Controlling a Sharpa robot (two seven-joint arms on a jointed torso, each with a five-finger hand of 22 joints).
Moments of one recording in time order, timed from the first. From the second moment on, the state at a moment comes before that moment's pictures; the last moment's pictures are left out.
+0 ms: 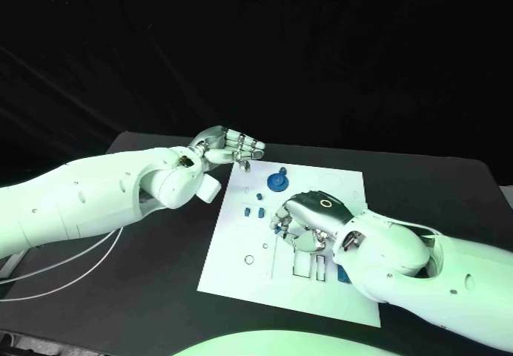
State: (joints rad) left arm 1.19 -0.90 0.00 1.52 -0.28 -0.24 0.17; left_hand 1.50 -0.17 0.42 0.13 0.26 1.00 0.20 0.12 0.07 1.04 0.13 0.22 0.10 1.16 0.04 0.97 0.47 0.17 0.90 0.13 1.00 0.53; right arm 1.10 -0.72 -0.11 1.80 -1.74 -0.32 -0.25; right_hand 1.38 -0.09 0.49 -0.04 0.26 1.19 0.11 0.11 0.15 1.29 0.05 0.11 0.11 1.46 -0.03 1.40 1.29 0.13 1.38 0.06 0.96 1.20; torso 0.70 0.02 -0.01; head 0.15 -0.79
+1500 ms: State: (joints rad) left arm 1.19 -0.88 0.00 1.52 -0.29 -0.23 0.15; left_hand 1.50 -0.17 0.41 0.12 0.26 0.99 0.20 0.12 0.07 1.02 0.13 0.23 0.10 1.16 0.04 0.97 0.47 0.17 0.90 0.13 1.00 0.53; right arm 1.03 -0.63 -0.12 1.70 -1.74 -0.35 -0.22; right_hand 1.37 -0.10 0.49 -0.04 0.25 1.18 0.12 0.10 0.15 1.30 0.06 0.10 0.11 1.46 -0.03 1.41 1.30 0.13 1.38 0.07 0.97 1.21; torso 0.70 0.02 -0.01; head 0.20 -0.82
